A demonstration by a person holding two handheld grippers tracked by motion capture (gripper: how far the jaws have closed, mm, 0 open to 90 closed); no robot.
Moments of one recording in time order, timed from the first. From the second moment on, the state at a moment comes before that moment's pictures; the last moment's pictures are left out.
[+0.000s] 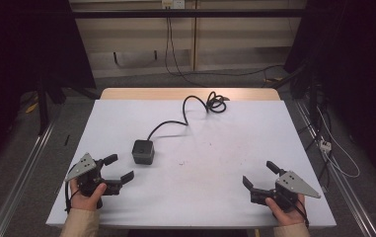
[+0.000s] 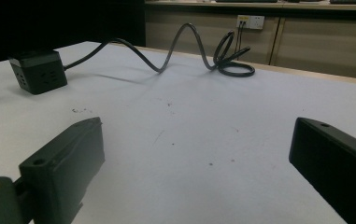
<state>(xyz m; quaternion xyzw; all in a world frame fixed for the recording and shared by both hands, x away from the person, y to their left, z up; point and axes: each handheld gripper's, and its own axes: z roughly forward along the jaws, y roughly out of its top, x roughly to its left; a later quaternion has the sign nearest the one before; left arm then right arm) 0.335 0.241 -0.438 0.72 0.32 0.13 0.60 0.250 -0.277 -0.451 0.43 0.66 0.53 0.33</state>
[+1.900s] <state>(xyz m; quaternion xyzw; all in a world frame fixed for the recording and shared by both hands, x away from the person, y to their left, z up) 0.363 0.223 -0.431 0.72 0.34 0.12 0.59 0.251 -0.275 -0.449 0.42 0.66 0.54 0.32</state>
